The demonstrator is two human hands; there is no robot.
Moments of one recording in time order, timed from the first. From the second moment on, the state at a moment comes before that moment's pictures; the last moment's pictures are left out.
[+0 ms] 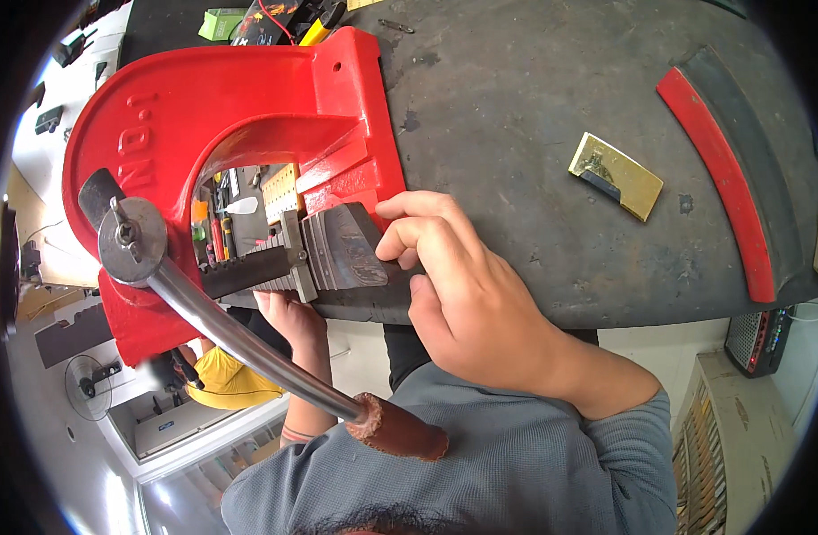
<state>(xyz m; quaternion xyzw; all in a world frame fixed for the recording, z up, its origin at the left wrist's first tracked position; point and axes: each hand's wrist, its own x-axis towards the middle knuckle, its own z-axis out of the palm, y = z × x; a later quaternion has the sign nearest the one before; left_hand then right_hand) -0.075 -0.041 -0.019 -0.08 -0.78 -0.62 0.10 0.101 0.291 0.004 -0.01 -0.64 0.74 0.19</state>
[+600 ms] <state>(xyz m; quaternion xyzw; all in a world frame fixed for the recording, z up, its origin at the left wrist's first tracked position) -0.061 -0.020 -0.014 -0.05 -0.76 -0.63 0.15 0.101 0.285 0.000 0.00 -0.67 0.71 0.24</state>
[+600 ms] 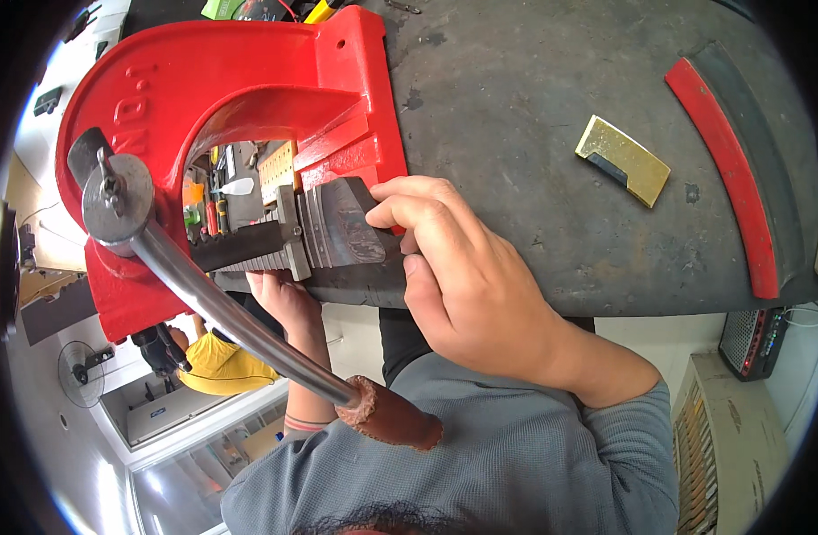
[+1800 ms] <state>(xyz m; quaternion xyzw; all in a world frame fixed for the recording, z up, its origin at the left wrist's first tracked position) -0.066 -0.027 -0.026 -0.04 -0.78 -0.60 0.16 0.113 0.307 0.001 0.07 -0.53 0.84 0.09</state>
